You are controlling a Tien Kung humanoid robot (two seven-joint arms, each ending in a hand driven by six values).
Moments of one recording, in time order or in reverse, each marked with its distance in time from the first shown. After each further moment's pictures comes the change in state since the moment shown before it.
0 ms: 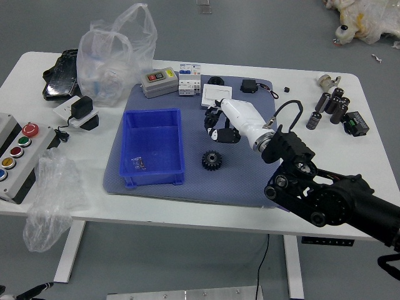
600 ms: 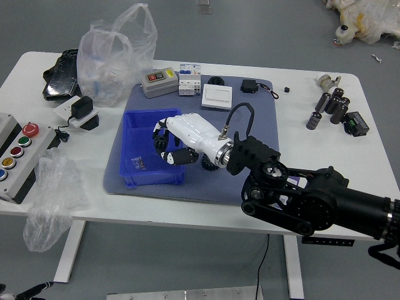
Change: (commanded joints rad) left arm -0.001 0.000 -0.014 -0.003 0.018 -0.003 0.012; right arm 0.065 0.034 -0.123 0.060 0.032 0.073 0.004
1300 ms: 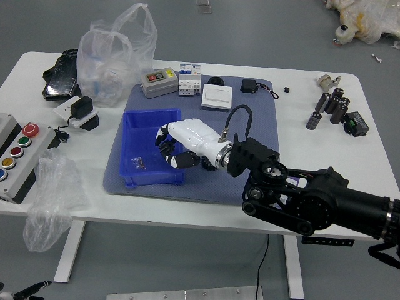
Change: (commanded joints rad) left arm -0.004 0.007 -0.004 0.000 0.005 -0.001 0.001; right arm 0.003 0.001 -0.008 -0.011 0.023 0.025 0.000
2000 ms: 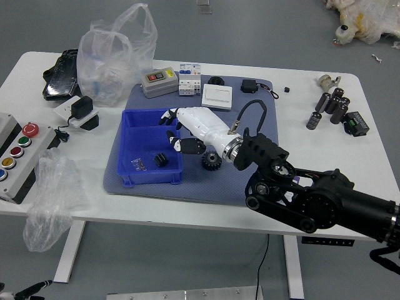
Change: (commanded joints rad) left arm 0.004 -0.003 0.010 0.001 -0.016 0.003 -0.005; right arm -0.064 -0.031 0.120 0.014 0.011 -0.105 0.009
